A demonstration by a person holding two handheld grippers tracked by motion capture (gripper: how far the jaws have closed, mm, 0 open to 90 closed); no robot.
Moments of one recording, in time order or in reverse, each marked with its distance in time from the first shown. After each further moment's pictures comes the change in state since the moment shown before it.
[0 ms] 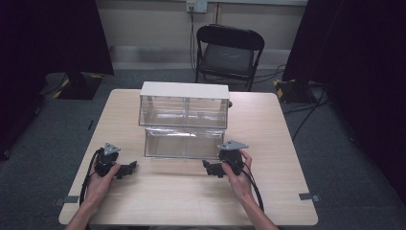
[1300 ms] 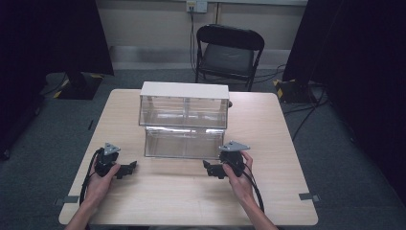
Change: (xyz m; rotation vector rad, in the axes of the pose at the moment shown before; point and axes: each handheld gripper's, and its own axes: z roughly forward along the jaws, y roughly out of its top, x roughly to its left) left arm 0.000 0.000 0.000 0.000 0.000 0.000; right arm 0.004 0.000 -0.010 -0.009 0.002 0.014
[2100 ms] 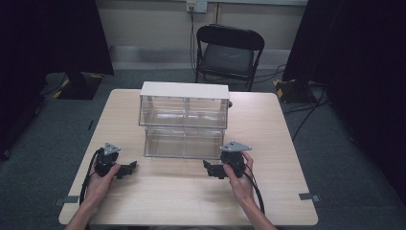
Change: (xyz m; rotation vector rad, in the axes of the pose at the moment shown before) left arm 0.000 0.000 0.000 0.000 0.000 0.000; right arm 0.002 0.001 -0.005 -0.017 0.006 0.008
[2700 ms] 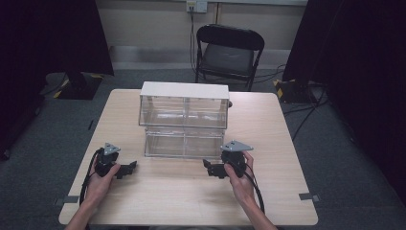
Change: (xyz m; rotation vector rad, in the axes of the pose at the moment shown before) left arm 0.000 0.000 0.000 0.000 0.000 0.000; right arm 0.002 0.004 -0.006 -0.030 -0.002 -0.006
